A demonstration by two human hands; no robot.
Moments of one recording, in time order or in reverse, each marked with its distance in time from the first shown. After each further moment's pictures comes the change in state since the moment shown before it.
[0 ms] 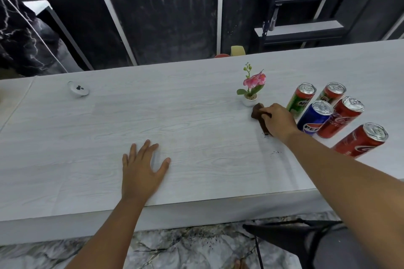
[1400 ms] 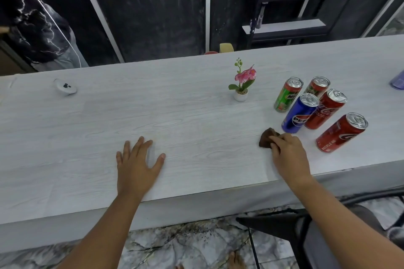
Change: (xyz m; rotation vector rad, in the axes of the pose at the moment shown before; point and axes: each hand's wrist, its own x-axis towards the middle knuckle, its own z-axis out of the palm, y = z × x) left_hand 0.003 -0.003 0.002 0.001 -0.017 0.003; right_hand -0.149 0.029 0.010 -0.100 0.236 -0.048
